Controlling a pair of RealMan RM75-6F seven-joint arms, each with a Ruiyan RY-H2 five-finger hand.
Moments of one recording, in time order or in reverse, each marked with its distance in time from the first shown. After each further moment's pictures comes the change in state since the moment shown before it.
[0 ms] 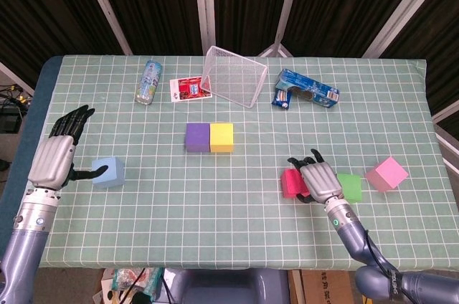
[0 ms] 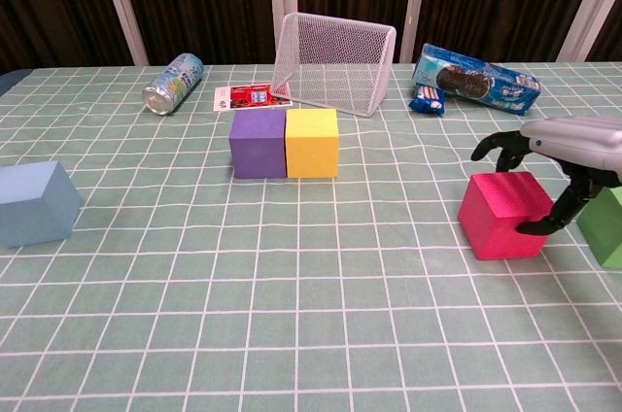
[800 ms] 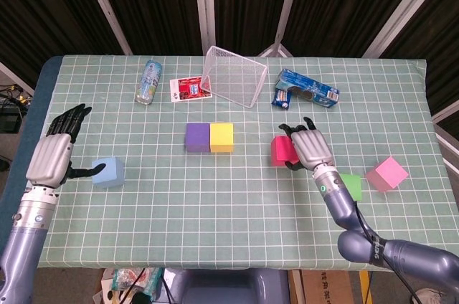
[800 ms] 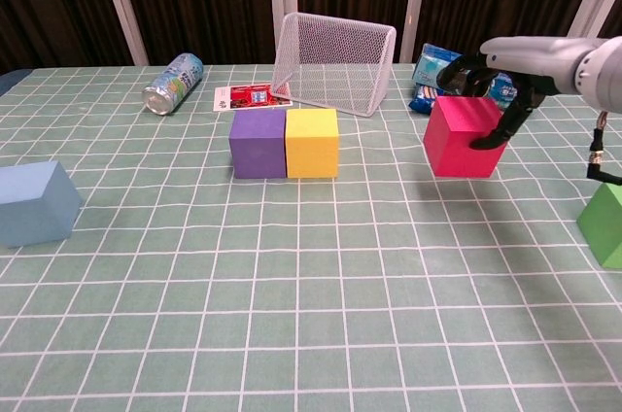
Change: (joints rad) left arm 0.001 -0.003 -0.018 0.019 -0.027 -0.012 0.009; right arm 0.187 -0.015 0.156 0.077 0.241 -0.070 -0.053
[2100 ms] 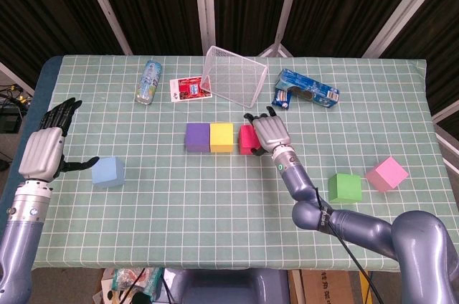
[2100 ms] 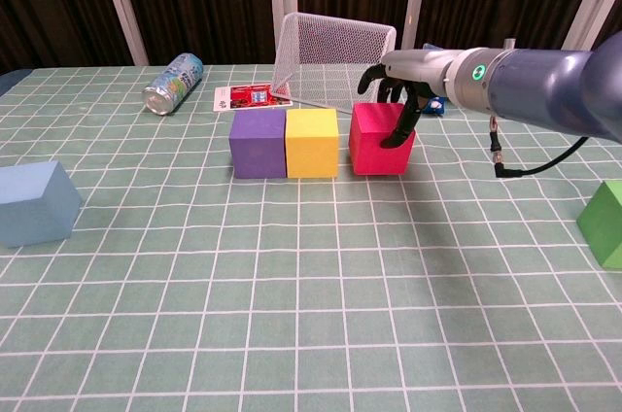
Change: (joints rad) left arm -0.003 0.007 -0.034 0.031 -0.050 -0.013 -0.018; right arm 0.260 -0.258 0.019 0.359 0.150 -0.127 -0.007
